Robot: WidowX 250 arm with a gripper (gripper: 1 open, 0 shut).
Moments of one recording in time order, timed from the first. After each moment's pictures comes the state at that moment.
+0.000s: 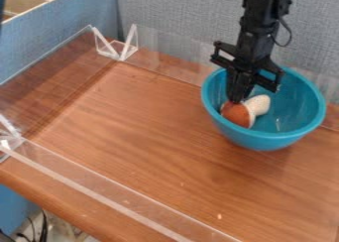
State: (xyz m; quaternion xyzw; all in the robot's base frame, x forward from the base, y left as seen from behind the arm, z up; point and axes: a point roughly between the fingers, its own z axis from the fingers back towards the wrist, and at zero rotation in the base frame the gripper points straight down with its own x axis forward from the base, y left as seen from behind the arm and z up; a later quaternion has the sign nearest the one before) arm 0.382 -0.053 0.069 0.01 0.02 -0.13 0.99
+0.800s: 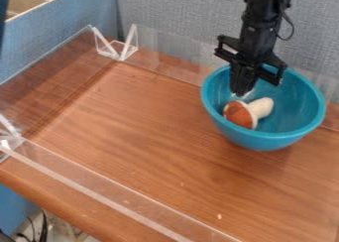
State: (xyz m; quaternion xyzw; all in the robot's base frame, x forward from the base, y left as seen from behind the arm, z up) arm 0.394 -0.053 0.073 0.01 -0.01 -0.13 0.99
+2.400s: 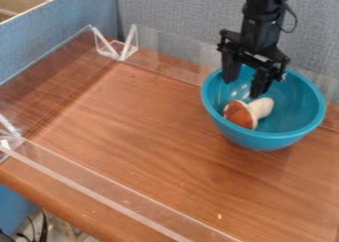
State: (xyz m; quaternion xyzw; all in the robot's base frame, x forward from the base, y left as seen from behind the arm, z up) arm 0.386 -0.060 0.084 -0.01 -0.01 -0.17 0.99
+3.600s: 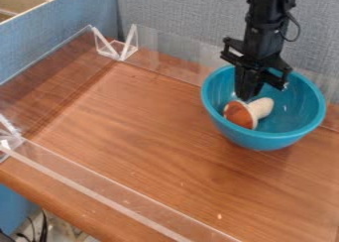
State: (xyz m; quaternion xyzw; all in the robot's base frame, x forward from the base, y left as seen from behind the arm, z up) arm 0.380 -0.066 0.077 -0.01 0.00 -0.20 0.98
